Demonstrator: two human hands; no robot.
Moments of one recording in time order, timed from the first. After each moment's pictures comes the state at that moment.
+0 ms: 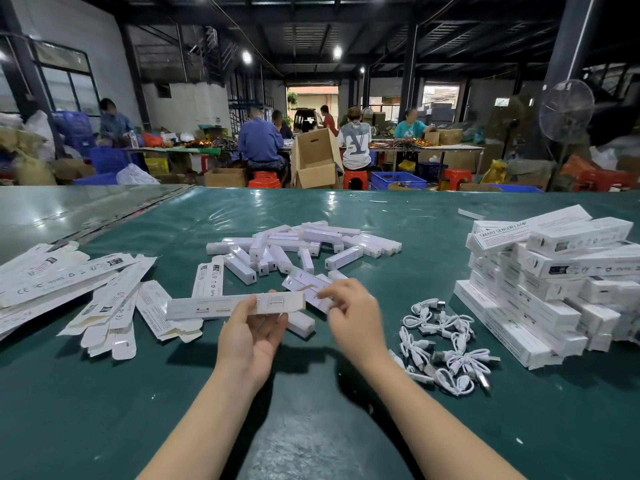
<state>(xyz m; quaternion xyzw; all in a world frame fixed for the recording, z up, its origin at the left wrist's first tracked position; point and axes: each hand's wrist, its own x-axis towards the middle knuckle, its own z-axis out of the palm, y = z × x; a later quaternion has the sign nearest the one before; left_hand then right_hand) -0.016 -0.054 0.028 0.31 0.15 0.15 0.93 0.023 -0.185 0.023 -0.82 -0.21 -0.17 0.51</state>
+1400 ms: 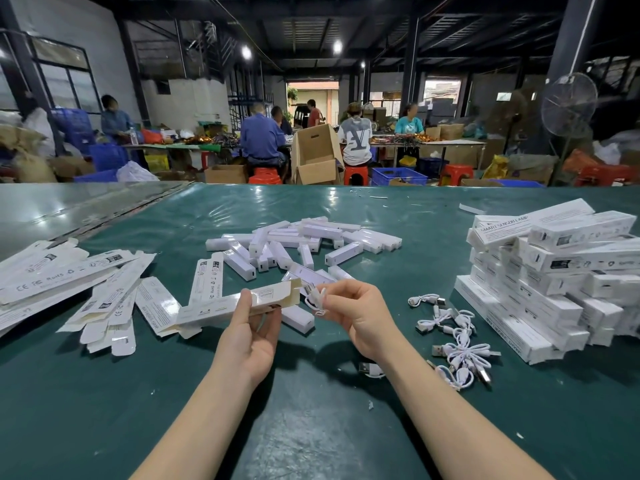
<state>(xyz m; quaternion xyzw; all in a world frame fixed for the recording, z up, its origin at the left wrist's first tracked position) -0.016 -0.057 0.031 0.23 0.19 0.15 0.94 0.030 -0.195 0.031 -0.54 -0.19 0.12 0.81</state>
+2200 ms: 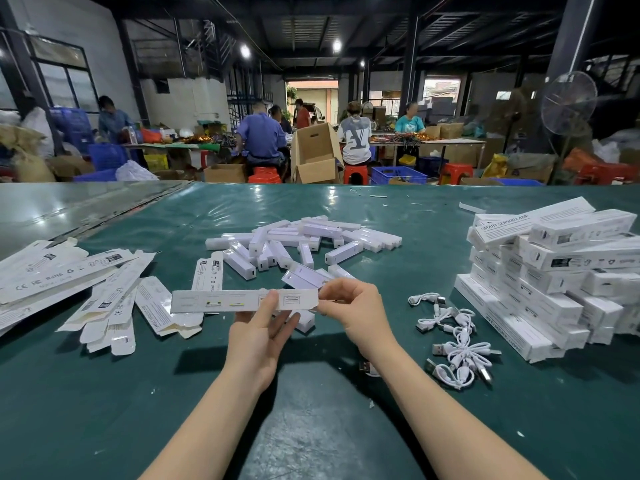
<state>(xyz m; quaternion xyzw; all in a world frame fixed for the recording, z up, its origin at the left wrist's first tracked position) -0.012 -0.063 0.013 0.38 0.11 0.17 0.90 0.028 -0.192 0.028 -0.69 -0.21 -0.03 0.69</state>
